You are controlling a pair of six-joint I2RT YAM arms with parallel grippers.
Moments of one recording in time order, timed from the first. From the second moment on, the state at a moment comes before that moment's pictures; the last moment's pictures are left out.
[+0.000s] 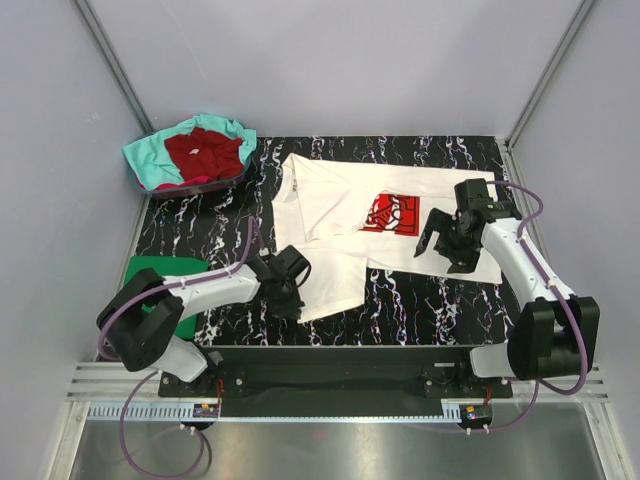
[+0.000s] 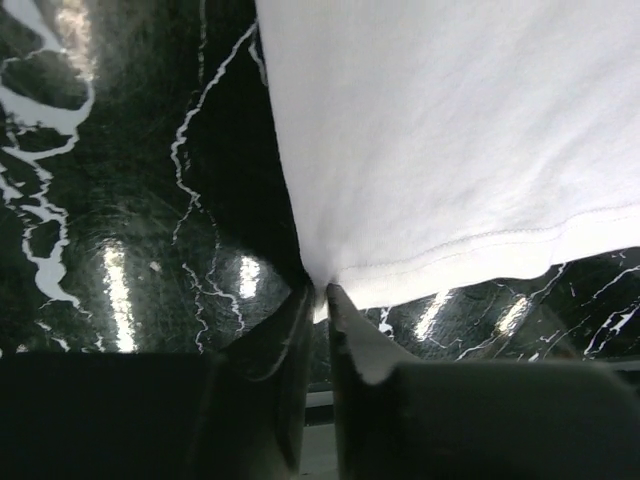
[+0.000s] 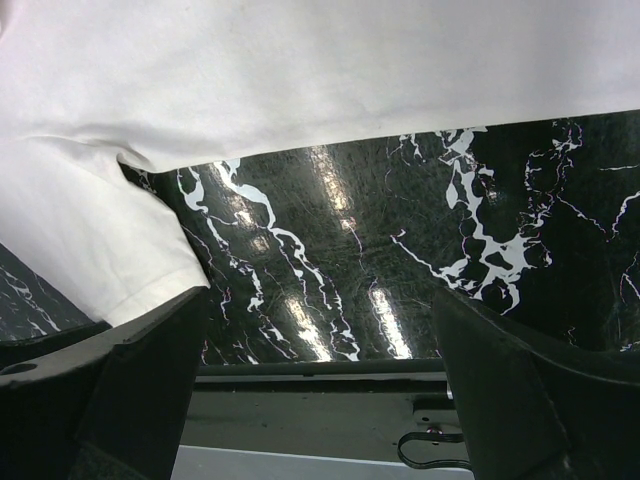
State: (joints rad) left arm -0.81 1.47 0.75 -0.57 -0.01 -1.06; right arm 0.09 1.37 1.09 -0.94 -0.13 0.51
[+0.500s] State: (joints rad) left arm -0.80 1.40 0.84 -0.63 -0.12 -0.79; right arm -0.08 1.44 1.06 -0.91 -0.01 0.60
